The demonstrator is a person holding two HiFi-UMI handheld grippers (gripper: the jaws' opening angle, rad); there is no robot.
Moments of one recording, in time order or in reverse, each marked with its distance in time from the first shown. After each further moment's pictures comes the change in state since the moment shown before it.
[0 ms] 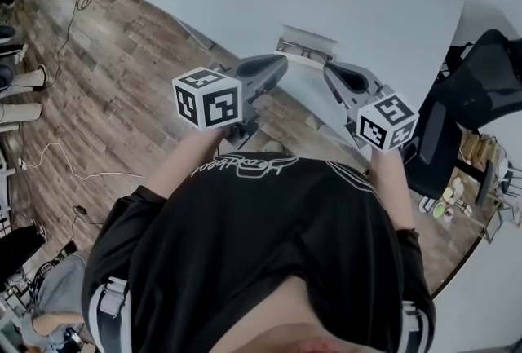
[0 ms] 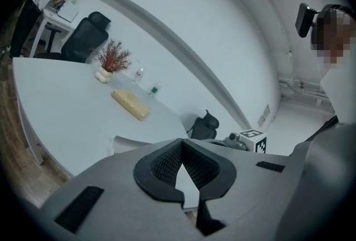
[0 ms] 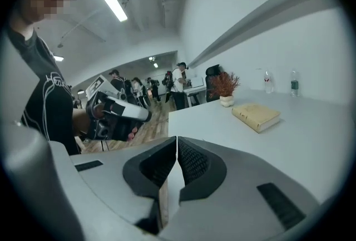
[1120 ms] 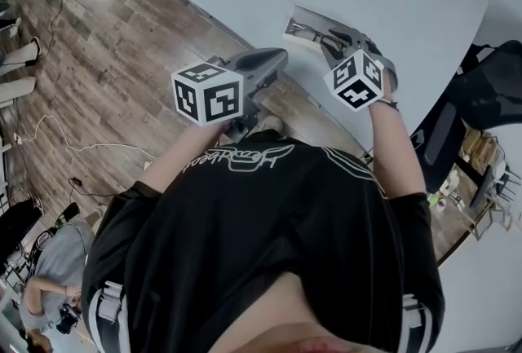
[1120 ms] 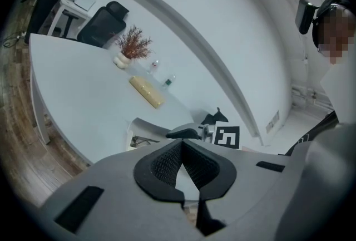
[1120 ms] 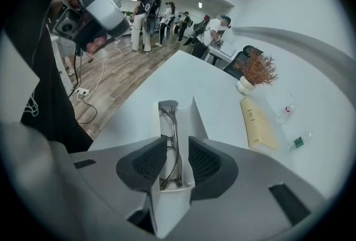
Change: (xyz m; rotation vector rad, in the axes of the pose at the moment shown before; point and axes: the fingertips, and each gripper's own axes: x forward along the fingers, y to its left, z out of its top) left arm 0.006 0.052 -0.040 -0.127 0.050 0.073; right arm 0.099 -0.067 -0.096 -0.674 0.585 -0.075
